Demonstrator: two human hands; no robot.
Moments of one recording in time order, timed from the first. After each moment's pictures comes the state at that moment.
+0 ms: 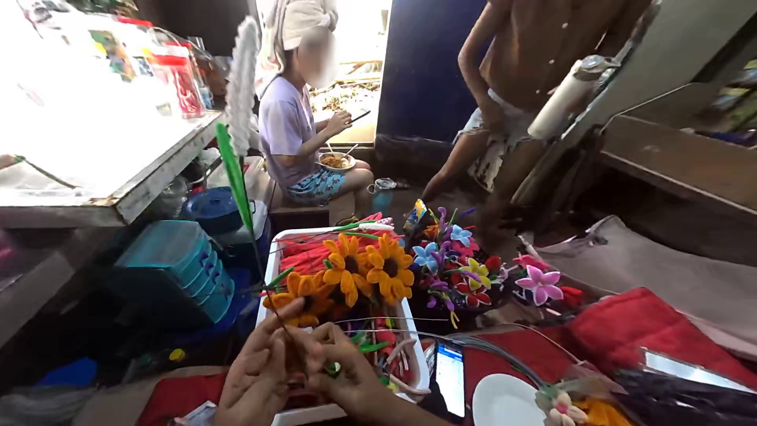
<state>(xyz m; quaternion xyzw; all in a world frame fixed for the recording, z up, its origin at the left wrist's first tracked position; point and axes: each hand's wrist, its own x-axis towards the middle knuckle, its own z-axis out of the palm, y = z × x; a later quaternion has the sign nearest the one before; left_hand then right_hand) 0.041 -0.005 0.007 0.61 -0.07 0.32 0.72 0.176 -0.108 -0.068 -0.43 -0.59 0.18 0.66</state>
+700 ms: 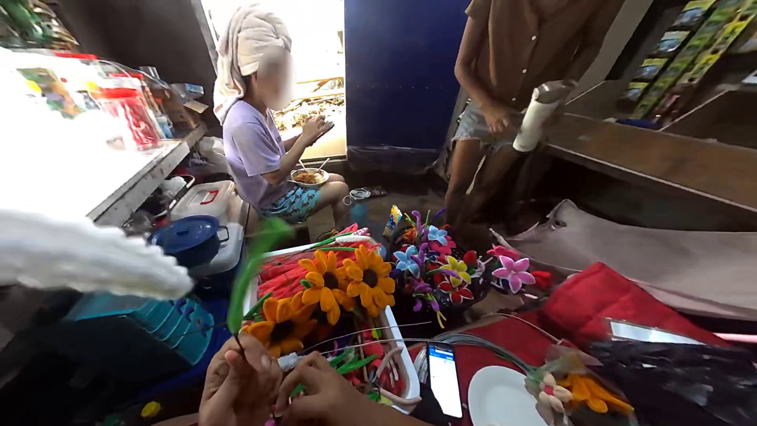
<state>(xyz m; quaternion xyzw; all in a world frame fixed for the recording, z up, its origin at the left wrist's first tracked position) 0.070 0.019 0.009 0.54 -0.16 0.33 0.76 0.175 -0.107 -0.069 -0.47 -0.71 0.04 0.53</state>
